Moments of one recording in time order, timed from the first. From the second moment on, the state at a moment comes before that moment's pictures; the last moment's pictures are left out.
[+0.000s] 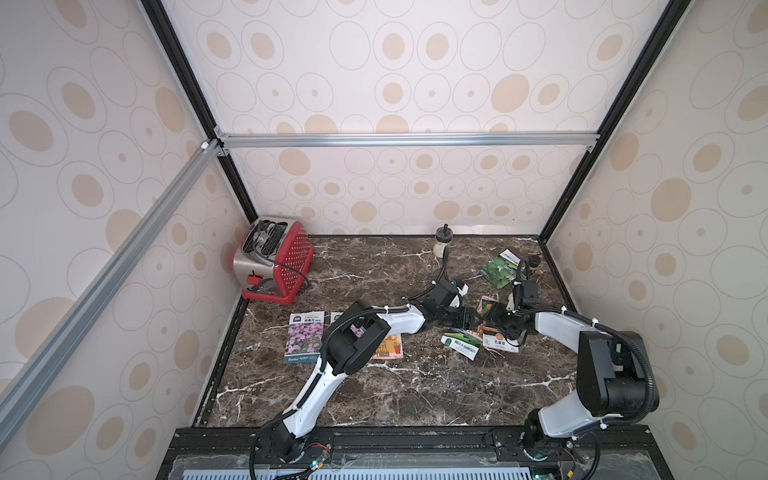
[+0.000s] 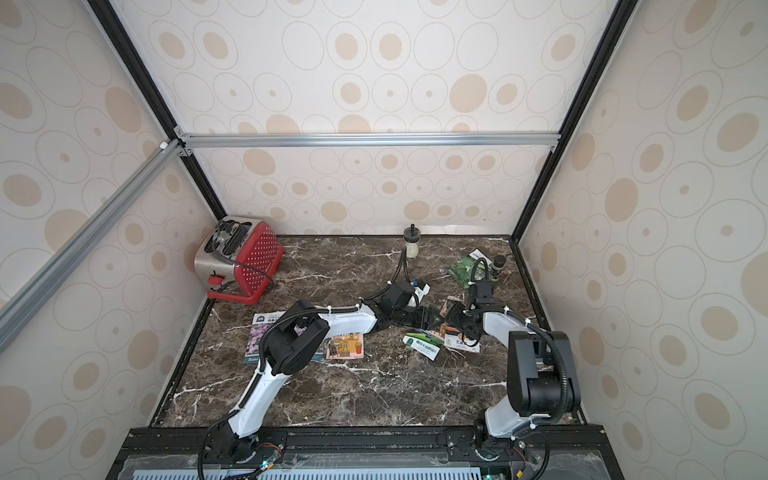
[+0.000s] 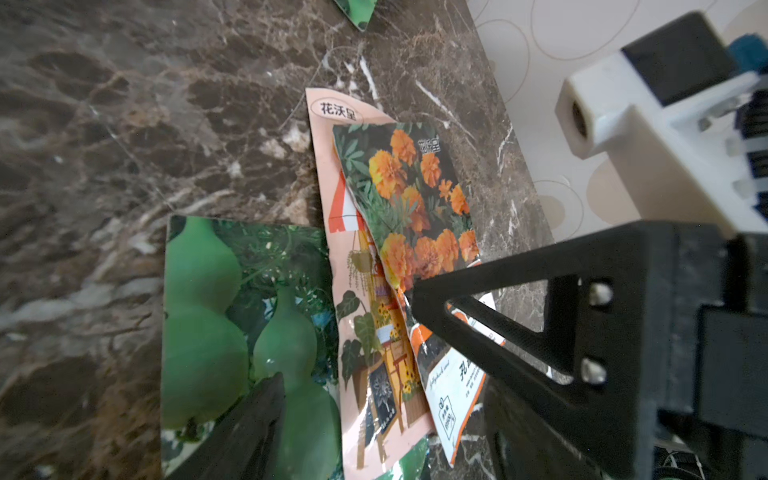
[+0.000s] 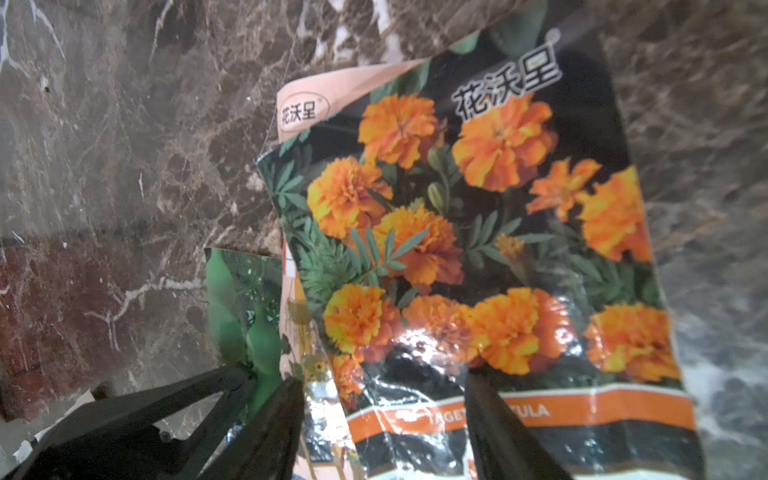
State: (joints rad) left arm -0.88 2.32 1.59 0.11 0.39 -0.65; right arm 0.00 1.55 0.78 -0.32 -0.22 0.64
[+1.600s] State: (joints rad) left arm -0.92 2.36 1.70 -0.08 0.31 -0.54; right arm -0.09 1.58 0.66 0.00 -0.46 0.82
